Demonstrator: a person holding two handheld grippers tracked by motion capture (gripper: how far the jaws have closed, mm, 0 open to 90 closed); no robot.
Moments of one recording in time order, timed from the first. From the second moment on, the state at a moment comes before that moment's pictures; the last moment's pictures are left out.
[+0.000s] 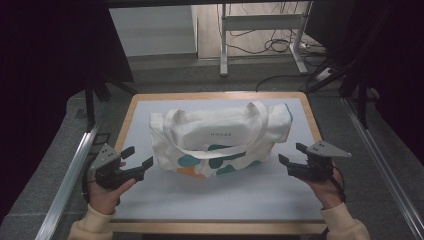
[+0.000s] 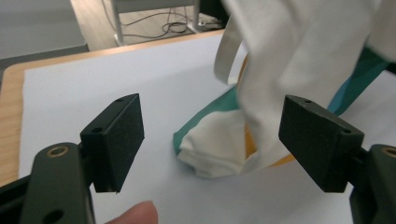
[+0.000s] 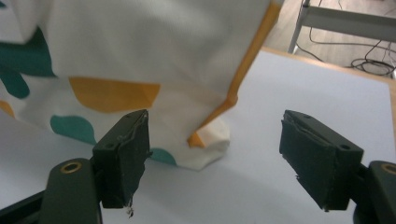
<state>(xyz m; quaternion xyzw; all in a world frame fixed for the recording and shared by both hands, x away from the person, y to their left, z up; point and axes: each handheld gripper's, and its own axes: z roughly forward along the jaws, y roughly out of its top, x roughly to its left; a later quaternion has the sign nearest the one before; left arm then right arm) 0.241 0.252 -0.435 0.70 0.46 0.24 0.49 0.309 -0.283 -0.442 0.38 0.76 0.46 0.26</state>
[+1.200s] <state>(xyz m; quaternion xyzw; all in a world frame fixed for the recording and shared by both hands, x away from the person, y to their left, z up) 0.285 0.216 -0.417 0.73 0.41 0.21 0.50 0.362 -0.265 -0.404 0.36 0.76 0.48 0.26</state>
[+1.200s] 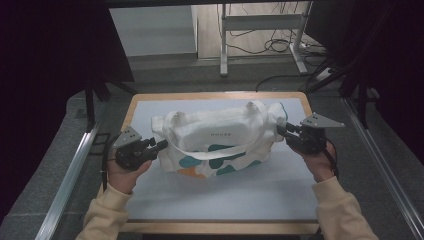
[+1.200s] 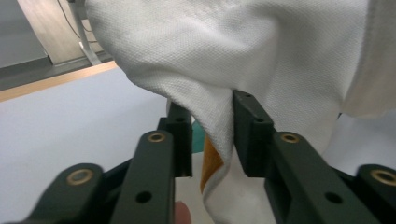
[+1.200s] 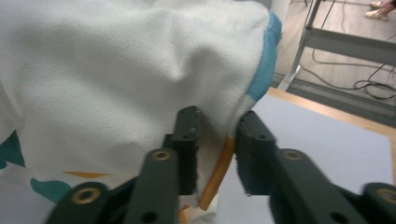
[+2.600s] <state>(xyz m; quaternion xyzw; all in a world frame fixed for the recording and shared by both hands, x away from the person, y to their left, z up) 0.262 0.214 -0.457 0.76 0.39 0.19 0.49 0.327 -0.271 -0.453 0.34 0.78 0.47 0.26</state>
